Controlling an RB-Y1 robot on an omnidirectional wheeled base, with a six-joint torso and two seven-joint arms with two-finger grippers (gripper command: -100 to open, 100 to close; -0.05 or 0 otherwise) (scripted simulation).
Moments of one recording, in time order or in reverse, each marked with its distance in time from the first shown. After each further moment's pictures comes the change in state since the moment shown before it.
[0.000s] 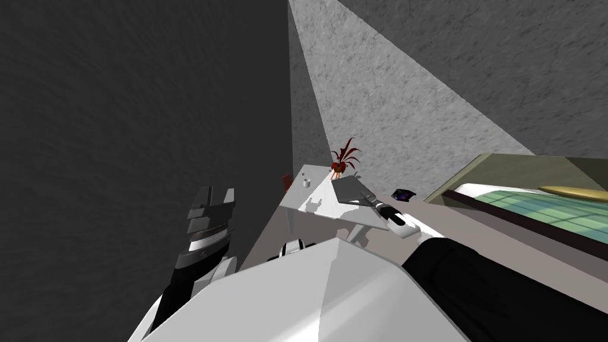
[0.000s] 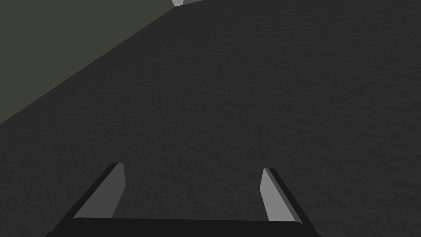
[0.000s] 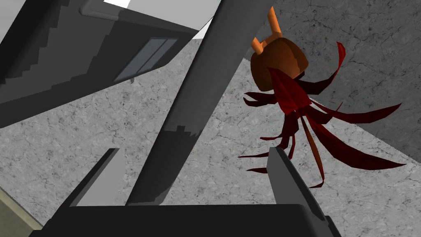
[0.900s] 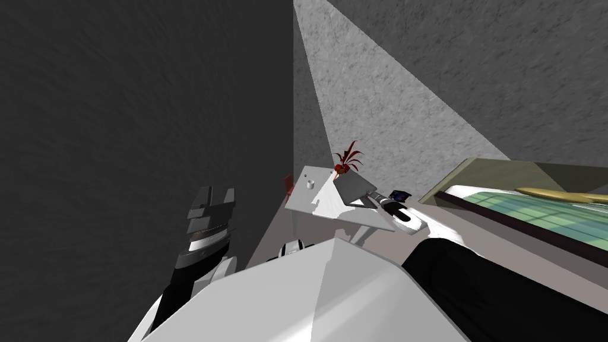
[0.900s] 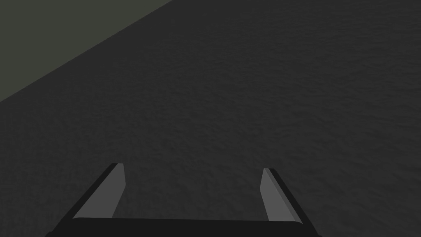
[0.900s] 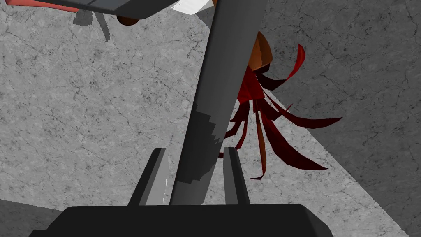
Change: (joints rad) left arm 0.000 0.000 0.000 0.000 0.000 0.000 0.000; right arm 0.063 -0.079 -0.058 -0.073 0.078 0.049 0.071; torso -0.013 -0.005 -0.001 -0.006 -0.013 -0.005
